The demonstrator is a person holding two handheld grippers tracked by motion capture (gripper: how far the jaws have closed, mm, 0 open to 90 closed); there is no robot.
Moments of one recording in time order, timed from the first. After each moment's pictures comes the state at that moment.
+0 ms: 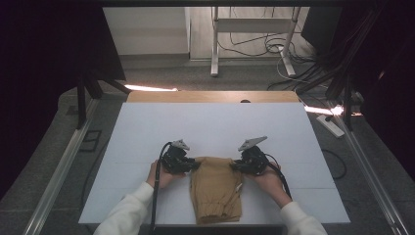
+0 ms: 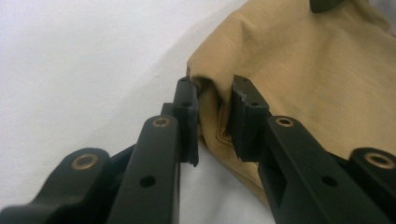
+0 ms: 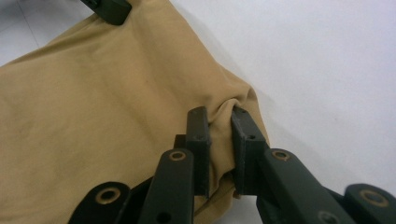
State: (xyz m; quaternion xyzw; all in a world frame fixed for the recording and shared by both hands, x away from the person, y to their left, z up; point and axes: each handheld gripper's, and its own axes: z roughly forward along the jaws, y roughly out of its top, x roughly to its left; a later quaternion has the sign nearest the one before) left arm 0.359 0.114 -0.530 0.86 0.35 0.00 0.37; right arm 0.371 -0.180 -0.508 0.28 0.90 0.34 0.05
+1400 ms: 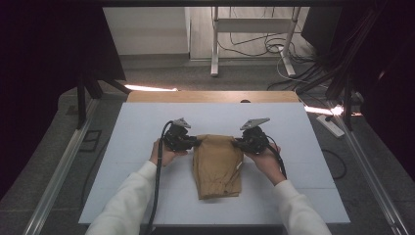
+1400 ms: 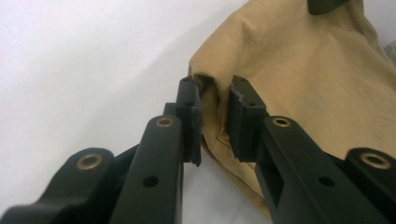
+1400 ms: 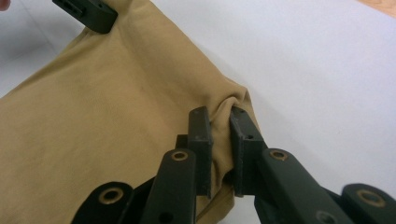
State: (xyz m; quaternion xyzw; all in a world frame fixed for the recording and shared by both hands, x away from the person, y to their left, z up) left arm 0.415 0.116 -0.498 0.85 0.34 0.05 0.39; right arm 0.421 -0.177 -0.479 0.30 0.87 0.37 0.12
